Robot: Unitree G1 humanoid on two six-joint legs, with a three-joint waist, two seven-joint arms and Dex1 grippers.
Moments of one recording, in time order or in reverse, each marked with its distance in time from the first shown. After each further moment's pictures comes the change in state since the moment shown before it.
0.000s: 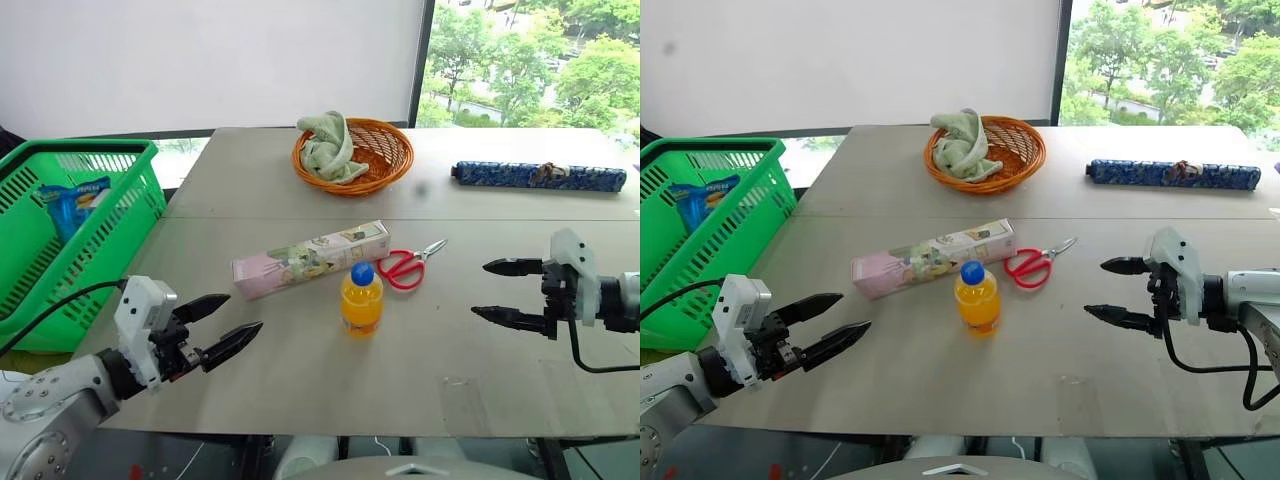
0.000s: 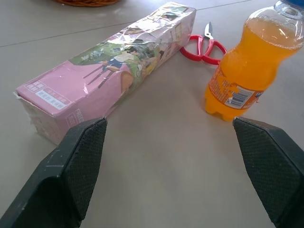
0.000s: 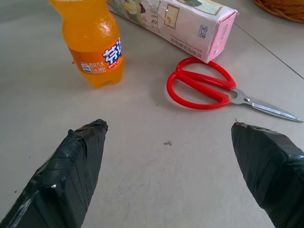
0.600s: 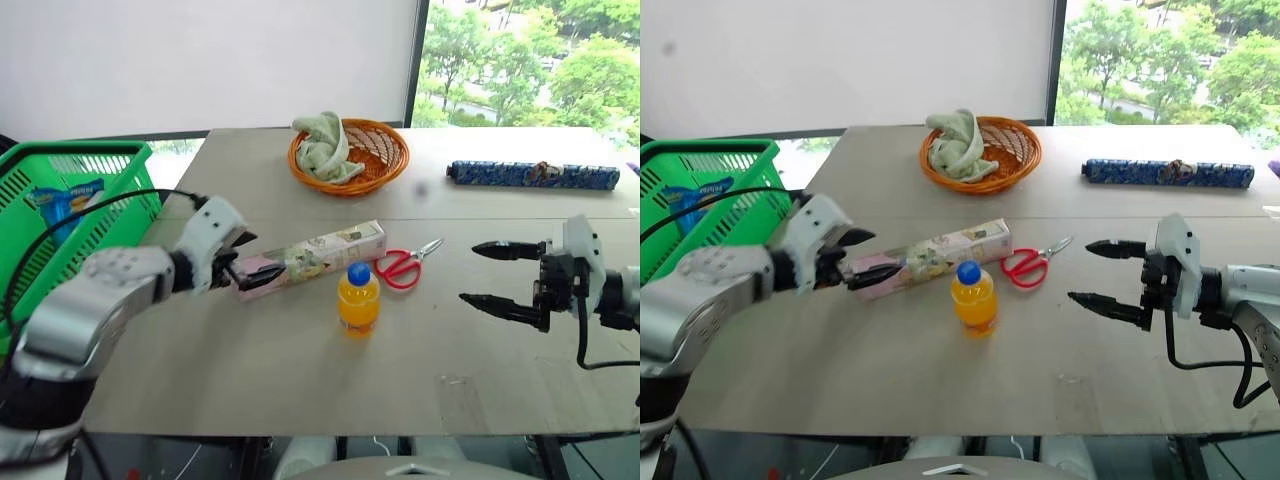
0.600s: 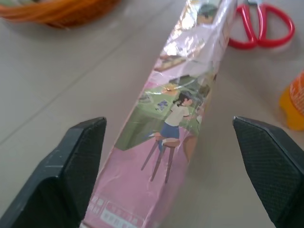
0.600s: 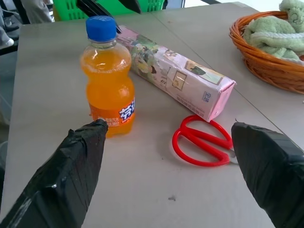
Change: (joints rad) left arm -0.860 0.238 -0.667 0.400 0.353 0.147 -0.013; right arm -0.045 0.079 -0.041 -0.121 0.107 -0.013 -0.070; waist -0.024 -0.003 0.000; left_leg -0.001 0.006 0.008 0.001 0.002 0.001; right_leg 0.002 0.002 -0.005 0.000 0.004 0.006
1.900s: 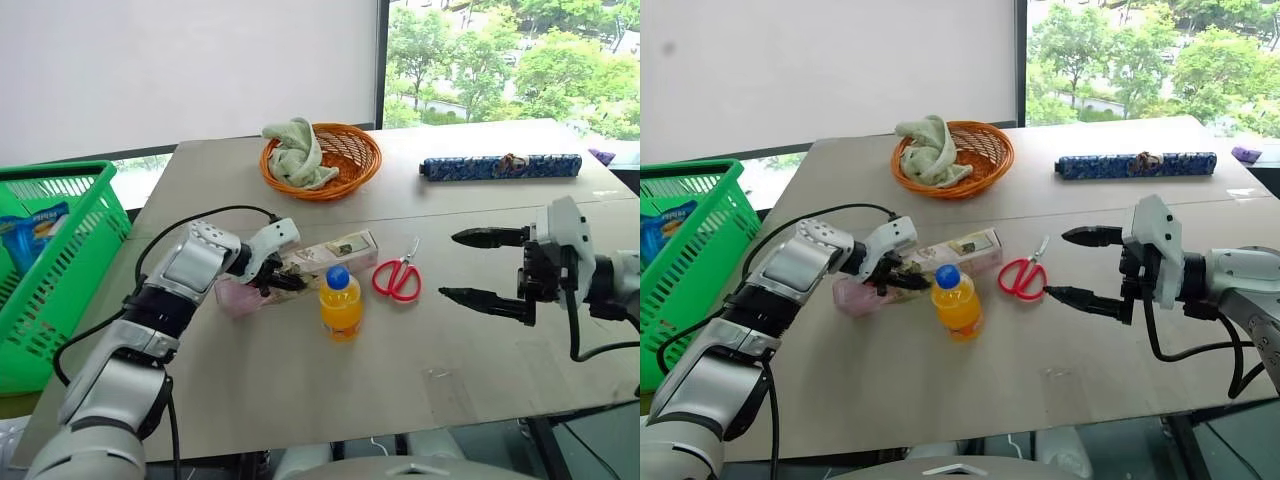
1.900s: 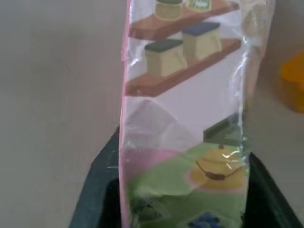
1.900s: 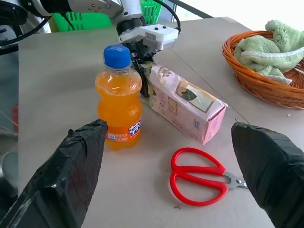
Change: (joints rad) left arm -0.204 -0.246 -0.213 0.485 0.382 -0.156 -0.435; right arm -0.080 -0.029 0.015 -0.130 0.104 0.130 -0.101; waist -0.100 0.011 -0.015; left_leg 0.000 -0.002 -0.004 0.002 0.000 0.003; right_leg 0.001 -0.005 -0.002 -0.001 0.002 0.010
